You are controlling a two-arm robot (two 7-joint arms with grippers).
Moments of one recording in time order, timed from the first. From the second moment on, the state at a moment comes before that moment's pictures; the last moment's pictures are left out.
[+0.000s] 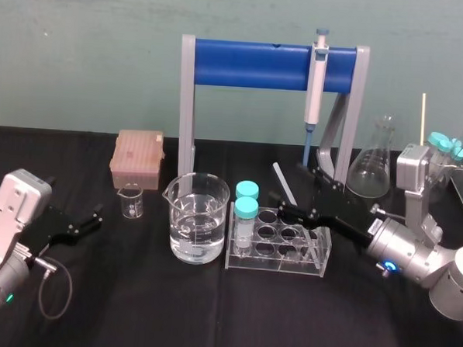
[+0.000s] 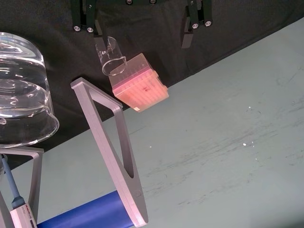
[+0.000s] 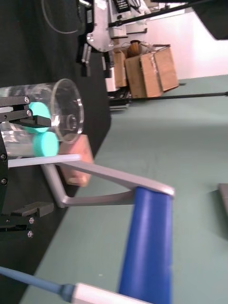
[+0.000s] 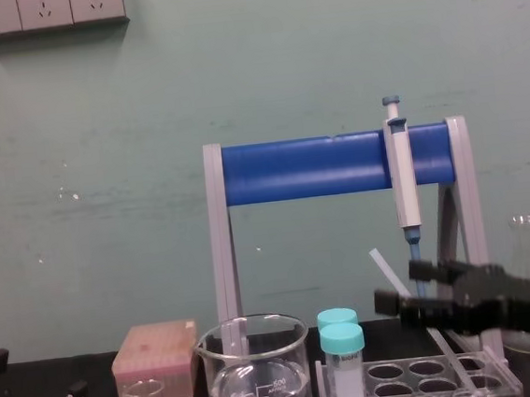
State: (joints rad) left arm -0.20 0.60 0.45 -1.41 -0.25 -0.12 0.03; right arm 0.59 0.31 -0.42 -0.82 0.51 -0.34 0.86
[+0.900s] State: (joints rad) left arm -0.20 0.60 0.45 -1.41 -0.25 -0.12 0.03; right arm 0.40 0.38 -0.25 -1.19 0.39 -0.35 0.47
